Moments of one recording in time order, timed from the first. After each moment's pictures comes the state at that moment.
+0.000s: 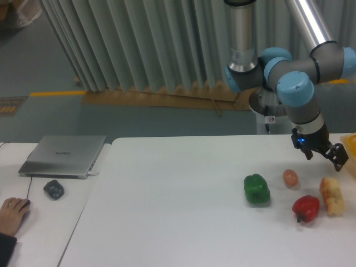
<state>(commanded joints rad) 2.46 -1.73 -1.81 -1.07 1.87 1.02</state>
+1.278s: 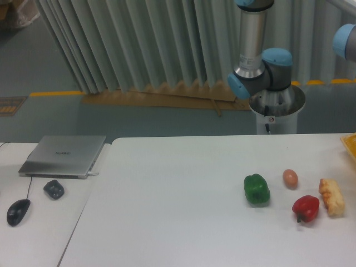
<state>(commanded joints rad) 2.78 -1.79 -1.53 -1.31 1.64 1.85</state>
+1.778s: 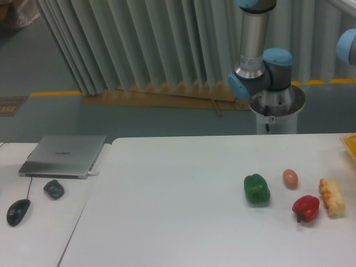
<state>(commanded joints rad) 2.79 -1.80 -1.53 -1.31 1.62 1.84</state>
